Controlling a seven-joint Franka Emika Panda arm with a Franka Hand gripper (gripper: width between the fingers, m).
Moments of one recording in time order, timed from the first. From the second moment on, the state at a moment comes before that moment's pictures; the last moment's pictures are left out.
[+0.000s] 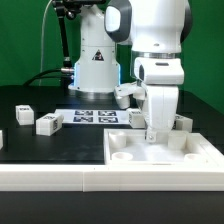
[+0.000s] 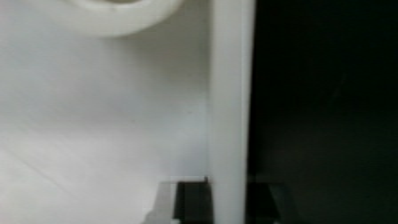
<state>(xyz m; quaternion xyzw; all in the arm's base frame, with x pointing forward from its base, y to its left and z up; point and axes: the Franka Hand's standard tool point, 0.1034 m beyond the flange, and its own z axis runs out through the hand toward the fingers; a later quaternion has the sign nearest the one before) 0.489 0.075 0.009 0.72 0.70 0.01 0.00</state>
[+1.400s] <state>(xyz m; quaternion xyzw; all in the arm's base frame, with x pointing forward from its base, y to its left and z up) 0.493 0.082 0.045 0.73 0.68 0.00 0.02</state>
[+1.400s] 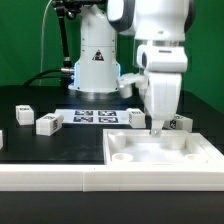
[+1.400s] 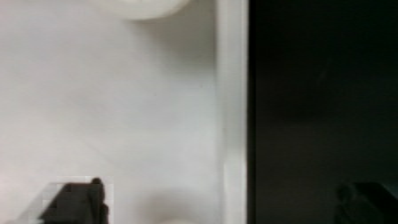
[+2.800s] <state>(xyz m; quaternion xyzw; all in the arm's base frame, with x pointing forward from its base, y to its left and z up) 0.442 0.160 0.053 0.97 0.25 0.02 -0.01</state>
